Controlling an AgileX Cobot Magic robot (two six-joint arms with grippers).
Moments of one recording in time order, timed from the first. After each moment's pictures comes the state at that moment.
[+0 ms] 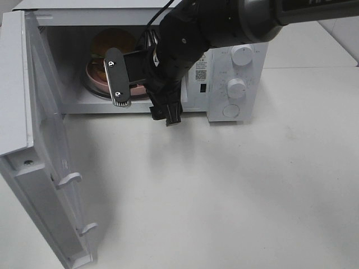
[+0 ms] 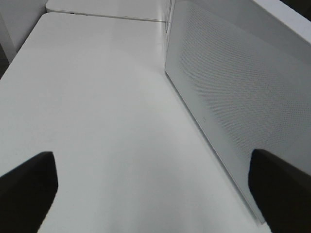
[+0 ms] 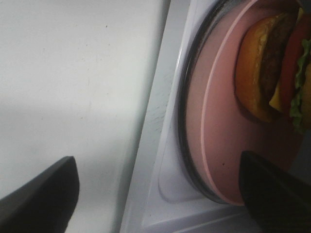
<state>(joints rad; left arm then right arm) 0.00 0.00 -0.52 -0.04 1.08 -0.04 0.70 2.11 -1.57 -0.34 0.41 -0.94</state>
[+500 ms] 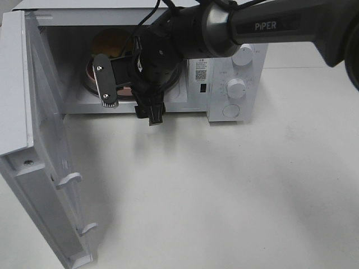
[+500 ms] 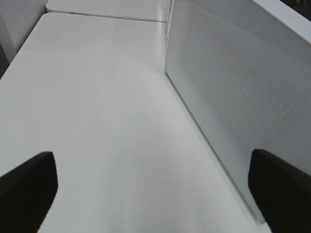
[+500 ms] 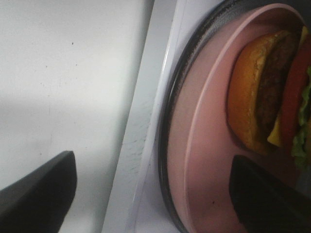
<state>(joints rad) 0.00 0.00 -0.52 -0.04 1.08 -0.04 0.70 2.28 -1.76 -0.34 0.42 -0.91</state>
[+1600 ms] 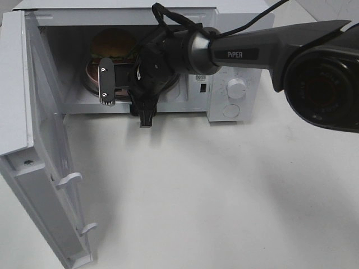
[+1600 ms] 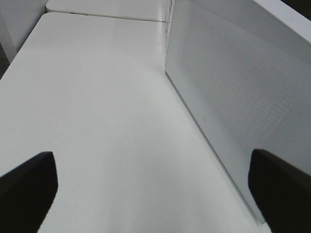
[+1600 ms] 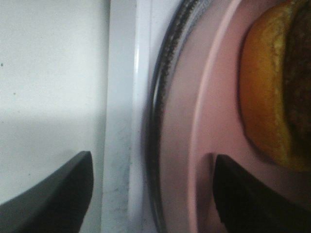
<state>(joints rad) 0.00 0.00 -0.52 -0.04 1.08 -0.04 0.66 2.47 -1.95 -0.27 0.38 -0.83</state>
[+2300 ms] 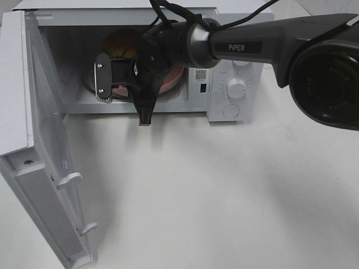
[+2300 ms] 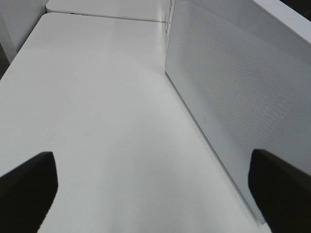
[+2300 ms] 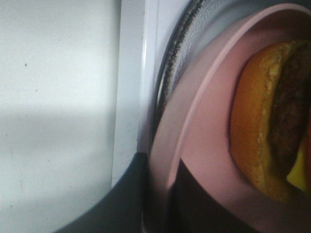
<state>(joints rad) 0.00 0.00 -0.52 -0.04 1.08 -0.04 0.67 2.43 -1.96 -0.26 0.47 -0.83</state>
